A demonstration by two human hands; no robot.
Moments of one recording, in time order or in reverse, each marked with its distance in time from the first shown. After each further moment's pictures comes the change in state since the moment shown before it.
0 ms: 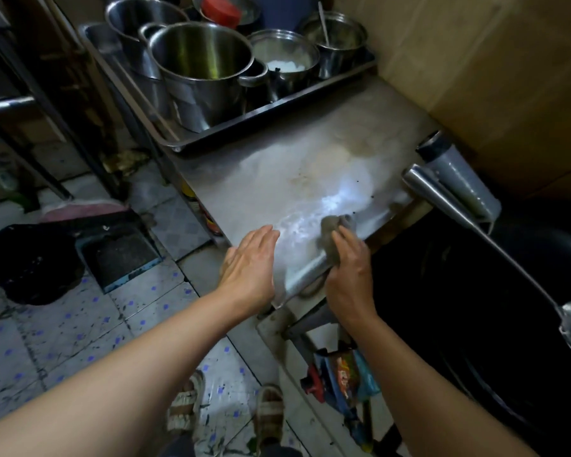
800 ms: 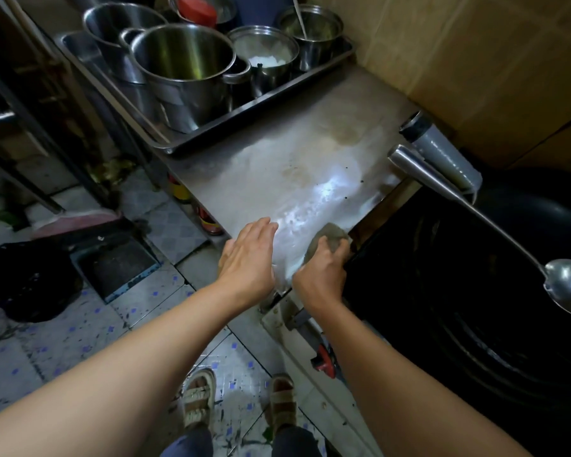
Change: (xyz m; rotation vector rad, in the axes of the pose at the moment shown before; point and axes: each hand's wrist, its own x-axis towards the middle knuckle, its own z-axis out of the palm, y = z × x) left_hand -0.013 0.000 -0.014 0.033 -0.022 0.062; right_hand -0.027 -0.049 0.020 -0.201 -0.161 0.450
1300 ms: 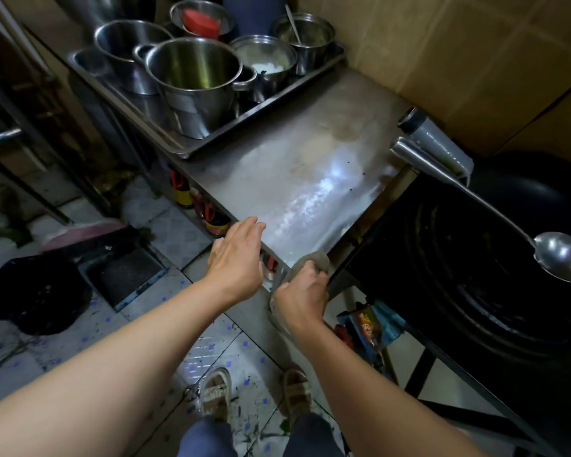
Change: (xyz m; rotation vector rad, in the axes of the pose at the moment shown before) left_hand -0.034 -0.036 -0.034 0.057 -0.020 0.024; right_hand -0.082 -0.036 0.016 0.132 -0.111 0.146
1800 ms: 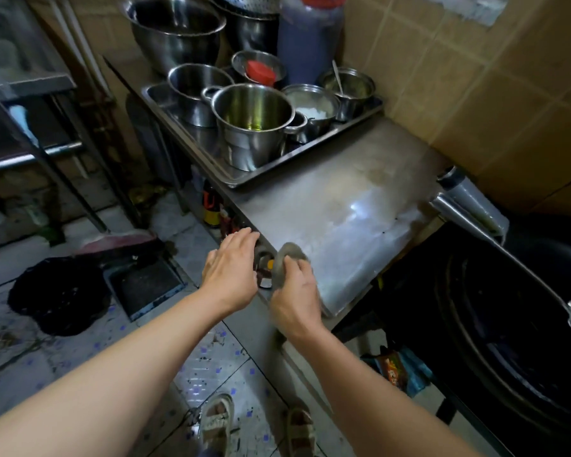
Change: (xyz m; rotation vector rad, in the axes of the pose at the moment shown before) left_hand -0.003 -0.054 -0.041 -0.057 0.109 -0.112; right_hand -0.015 -0.067 0.010 -0.060 -0.045 -0.395
